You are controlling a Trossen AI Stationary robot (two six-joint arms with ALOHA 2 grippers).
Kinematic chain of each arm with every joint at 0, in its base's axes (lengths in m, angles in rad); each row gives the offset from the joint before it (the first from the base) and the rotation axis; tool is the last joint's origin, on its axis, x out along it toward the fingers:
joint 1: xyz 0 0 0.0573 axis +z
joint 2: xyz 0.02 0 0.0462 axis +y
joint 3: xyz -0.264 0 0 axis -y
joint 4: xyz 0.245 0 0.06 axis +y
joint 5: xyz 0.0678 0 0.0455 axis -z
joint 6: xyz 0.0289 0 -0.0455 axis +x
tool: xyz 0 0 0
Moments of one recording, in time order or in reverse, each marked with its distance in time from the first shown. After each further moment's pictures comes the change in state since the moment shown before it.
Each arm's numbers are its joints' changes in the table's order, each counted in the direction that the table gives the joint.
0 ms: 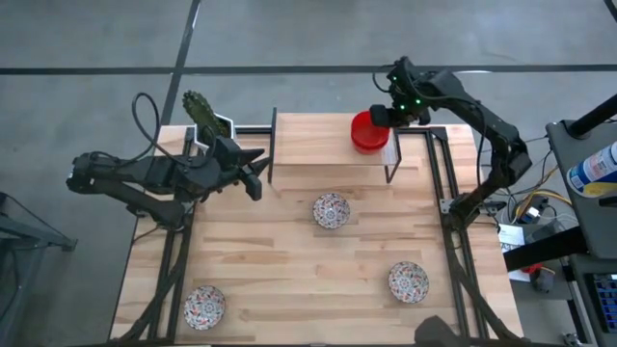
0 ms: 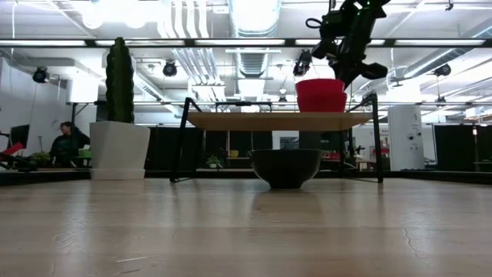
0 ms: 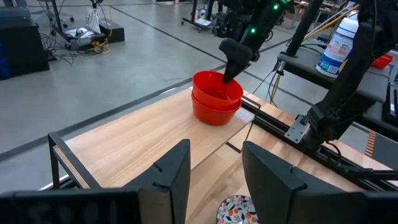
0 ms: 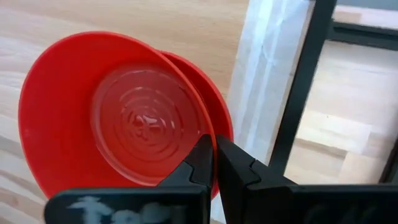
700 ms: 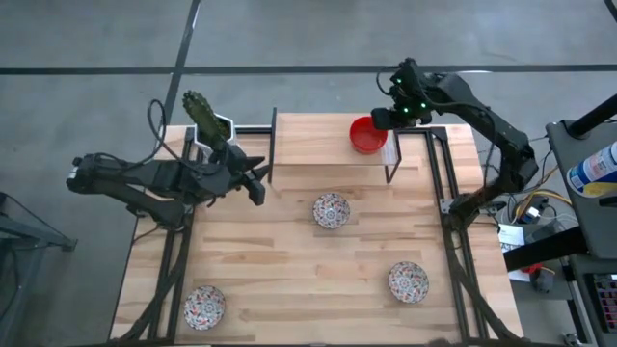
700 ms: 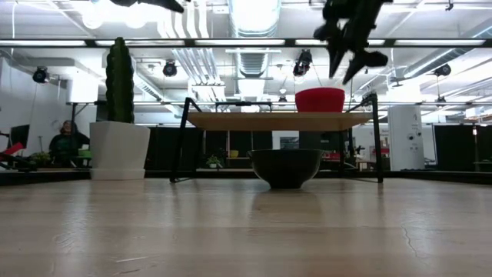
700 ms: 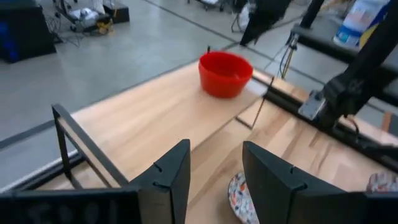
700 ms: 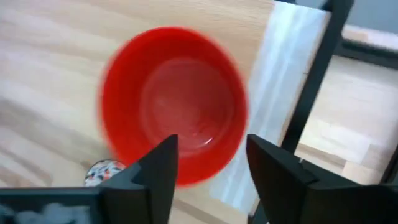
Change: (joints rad) left arm 0.003 0.003 -0.074 0.046 0.021 -0.059; right arm 0.069 -0.082 0.003 -0.005 0.029 -0.041
